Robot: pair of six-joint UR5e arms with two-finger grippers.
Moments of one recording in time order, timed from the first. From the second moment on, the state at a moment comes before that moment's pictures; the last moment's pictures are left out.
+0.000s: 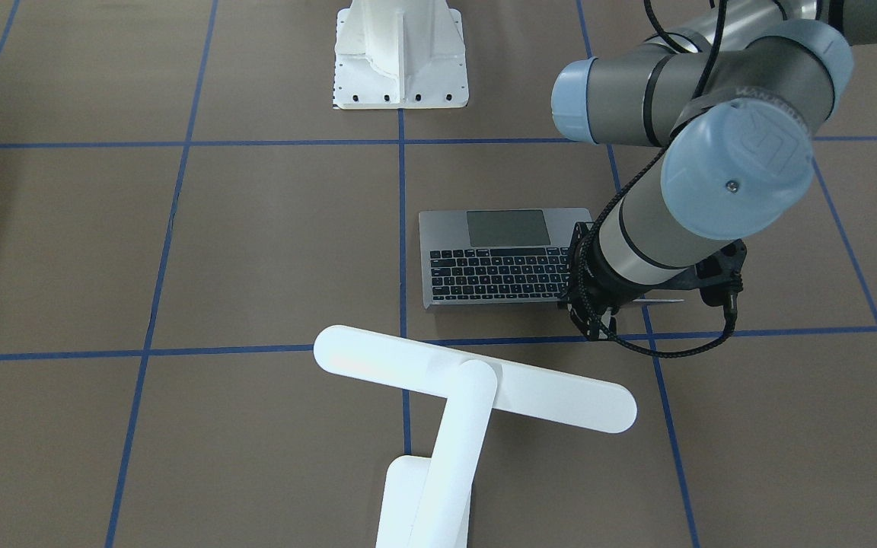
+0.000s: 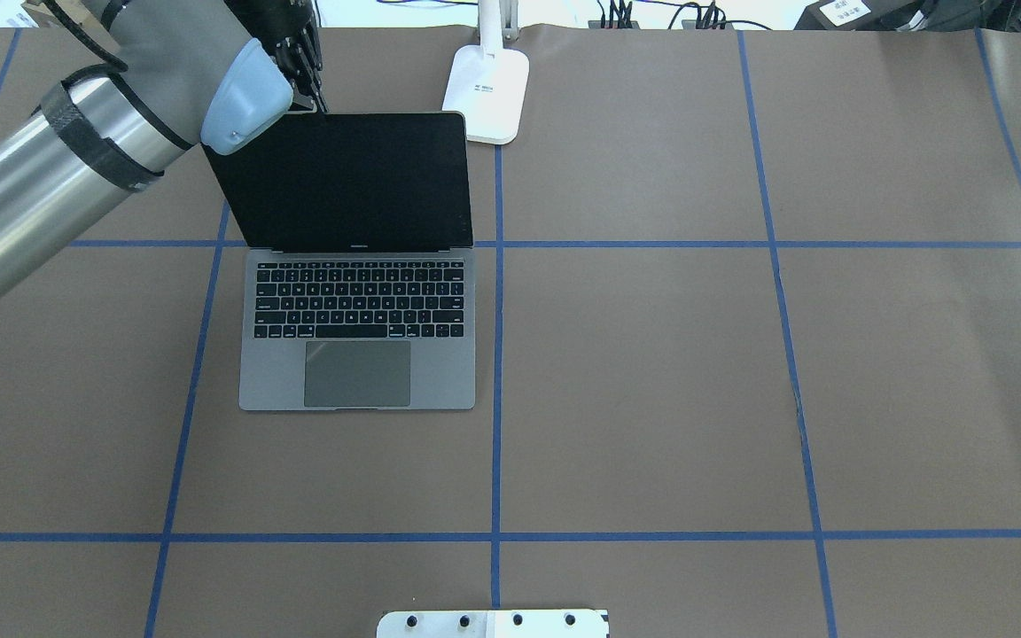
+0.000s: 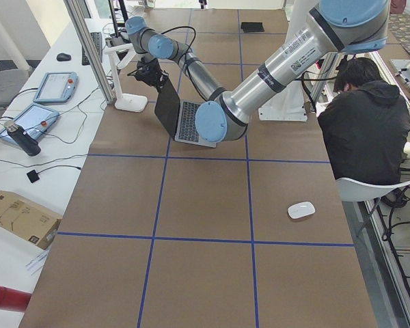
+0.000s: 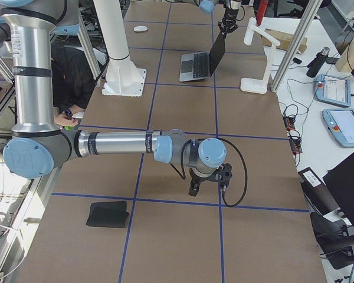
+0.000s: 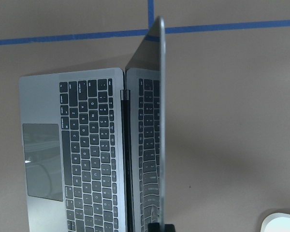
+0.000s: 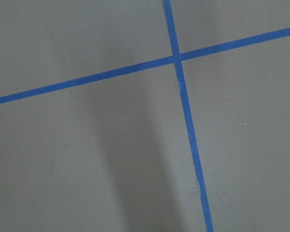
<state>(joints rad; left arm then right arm) -1.00 -2.49 -1.40 -1.31 -2.33 -2.27 1.55 -1.58 1.65 -1.76 2.51 0.13</state>
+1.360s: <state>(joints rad) -1.00 -2.48 -1.31 -1.48 -2.28 -2.26 1.55 -1.57 1.66 -1.76 2.51 0.13</state>
